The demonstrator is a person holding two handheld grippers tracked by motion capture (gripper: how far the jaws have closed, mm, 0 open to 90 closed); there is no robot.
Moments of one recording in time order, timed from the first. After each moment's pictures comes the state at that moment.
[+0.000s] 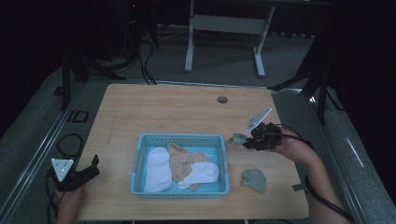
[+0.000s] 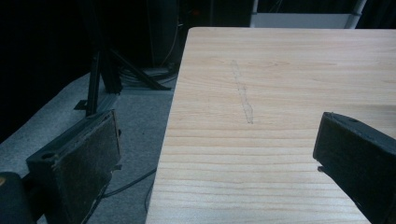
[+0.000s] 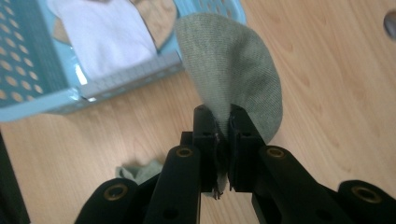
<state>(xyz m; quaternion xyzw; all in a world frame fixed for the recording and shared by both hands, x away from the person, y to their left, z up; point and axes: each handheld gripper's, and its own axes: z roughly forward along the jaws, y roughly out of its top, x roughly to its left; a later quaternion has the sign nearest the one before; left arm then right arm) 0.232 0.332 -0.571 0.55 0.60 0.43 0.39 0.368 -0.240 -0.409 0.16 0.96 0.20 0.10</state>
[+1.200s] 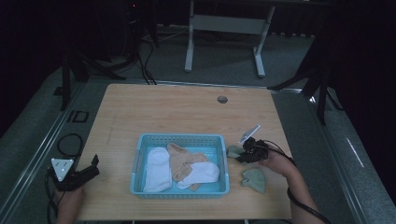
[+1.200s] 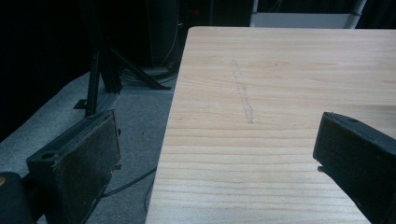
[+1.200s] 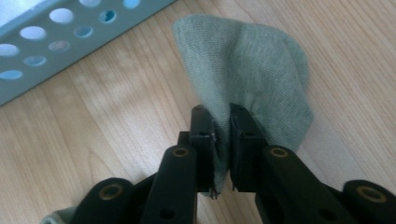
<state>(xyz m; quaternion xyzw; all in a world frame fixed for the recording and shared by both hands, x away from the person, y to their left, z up) 0.232 0.332 -0.571 0.55 0.60 0.43 0.39 0.392 -0.248 -0.525 0.23 0.95 0.20 0.03</state>
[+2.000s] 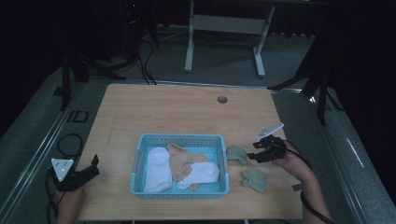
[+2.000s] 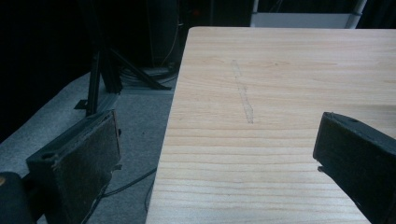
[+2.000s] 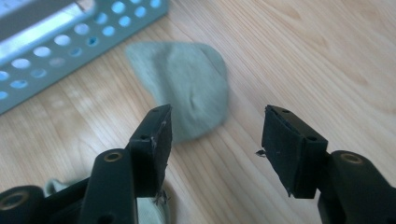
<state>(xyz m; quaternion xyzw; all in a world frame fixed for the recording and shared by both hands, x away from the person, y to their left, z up) 0.232 0.332 -0.571 0.55 0.60 0.43 0.39 0.375 -0.291 -0.490 0.27 0.92 0.26 0.11</state>
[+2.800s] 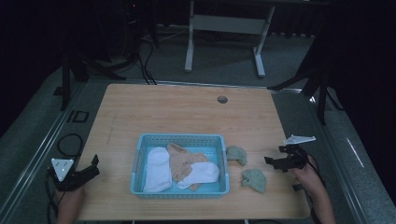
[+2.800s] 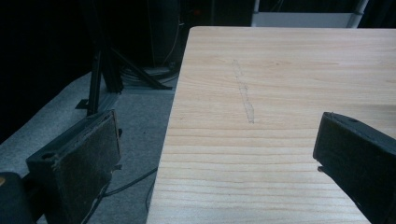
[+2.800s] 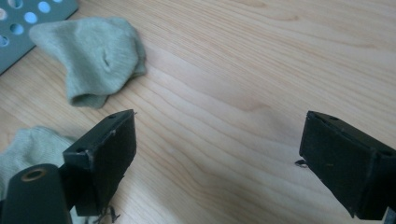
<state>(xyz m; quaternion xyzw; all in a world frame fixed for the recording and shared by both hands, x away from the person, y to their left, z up) 0.232 0.331 -0.571 0.55 0.60 0.43 0.39 0.355 -0.369 -0.519 0.42 0.83 0.33 0.14</state>
